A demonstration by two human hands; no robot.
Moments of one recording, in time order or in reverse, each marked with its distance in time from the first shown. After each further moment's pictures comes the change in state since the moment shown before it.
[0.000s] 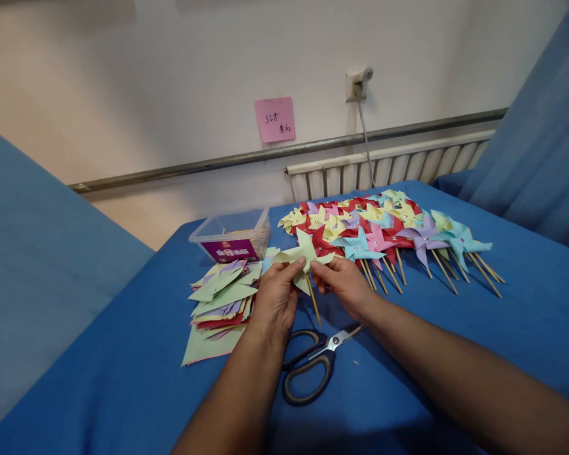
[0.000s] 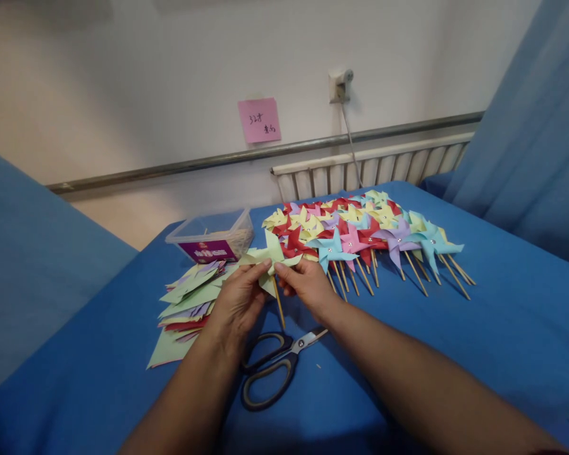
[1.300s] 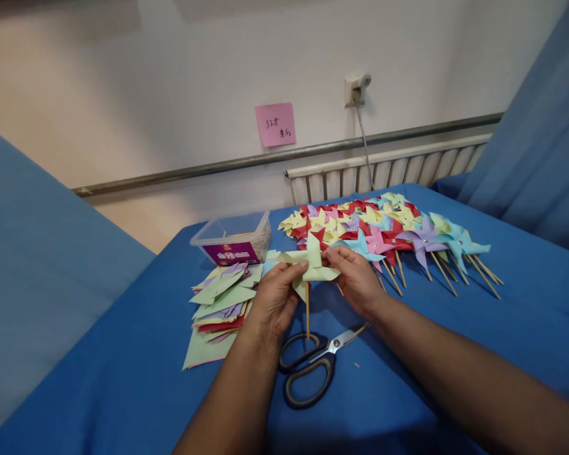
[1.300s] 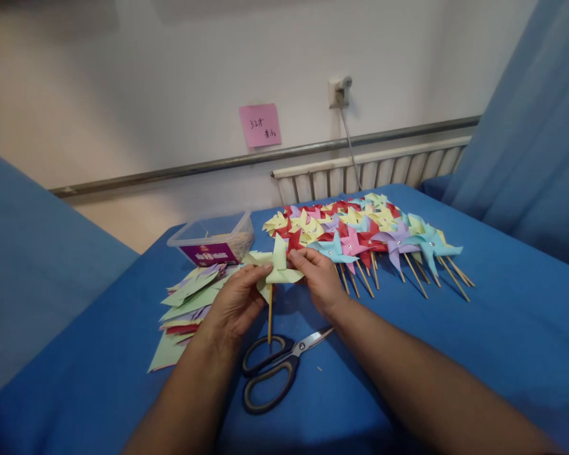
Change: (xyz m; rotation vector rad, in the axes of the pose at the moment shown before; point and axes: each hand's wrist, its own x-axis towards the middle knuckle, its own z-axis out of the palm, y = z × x) left_hand -0.006 0.011 0.000 0.013 -0.124 -0.073; right_hand 0.005 -0.008 -0.010 0.160 0.097 -0.094
